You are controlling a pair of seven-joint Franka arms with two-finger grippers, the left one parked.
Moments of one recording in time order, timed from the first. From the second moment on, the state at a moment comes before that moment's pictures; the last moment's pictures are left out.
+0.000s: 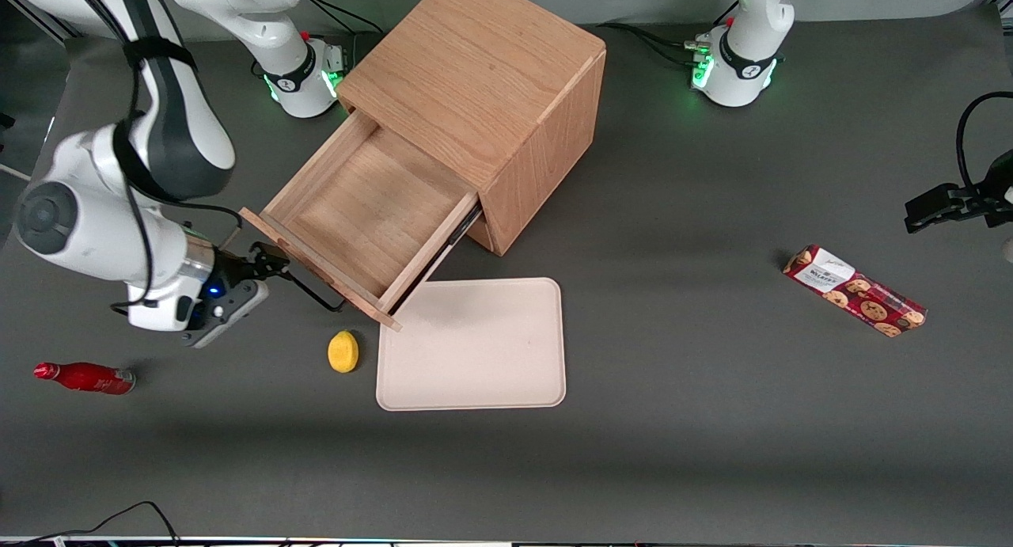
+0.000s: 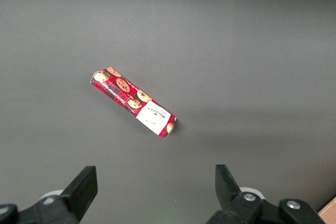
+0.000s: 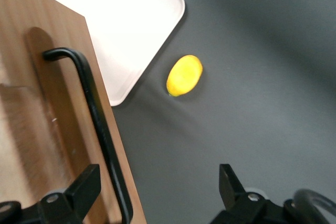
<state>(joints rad) -0.04 0.23 0.21 -1.71 0.05 1.90 -0.50</state>
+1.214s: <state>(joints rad) -0.05 -0.12 0.06 -1.66 0.04 1.54 0.06</state>
